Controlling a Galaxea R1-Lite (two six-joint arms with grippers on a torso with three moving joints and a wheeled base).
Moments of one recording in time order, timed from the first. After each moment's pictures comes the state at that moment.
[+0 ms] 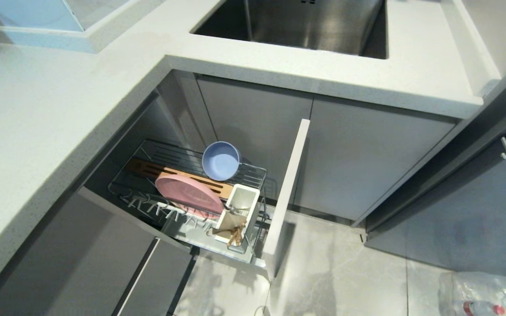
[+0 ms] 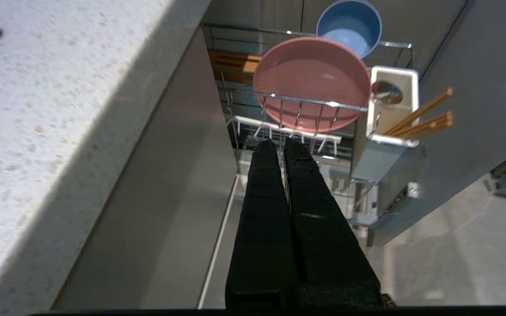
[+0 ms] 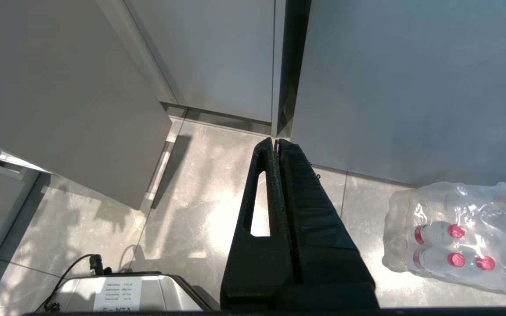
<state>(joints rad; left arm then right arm) 0.00 0.00 -0.05 -0.09 -0.01 0.11 0.00 0.00 0.00 0.00 -0.02 0.04</state>
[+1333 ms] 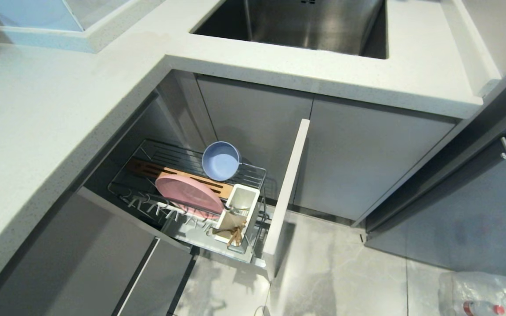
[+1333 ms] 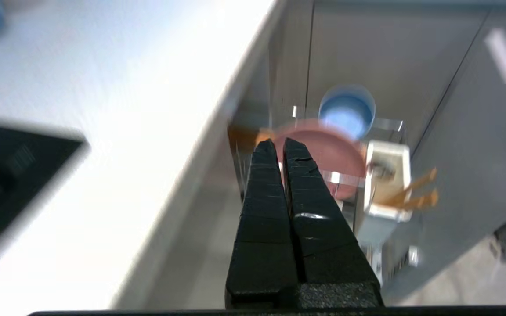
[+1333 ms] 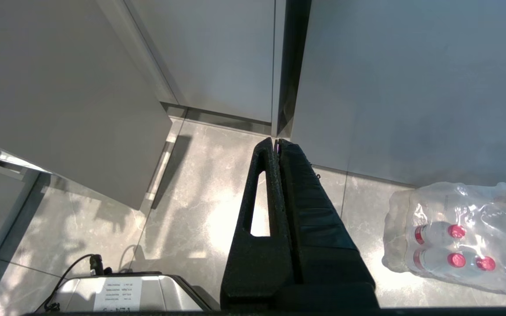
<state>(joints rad) 0.00 0.01 -0.30 -0.04 0.00 0.10 0.00 0.00 0.00 0.00 -0.02 0.04</state>
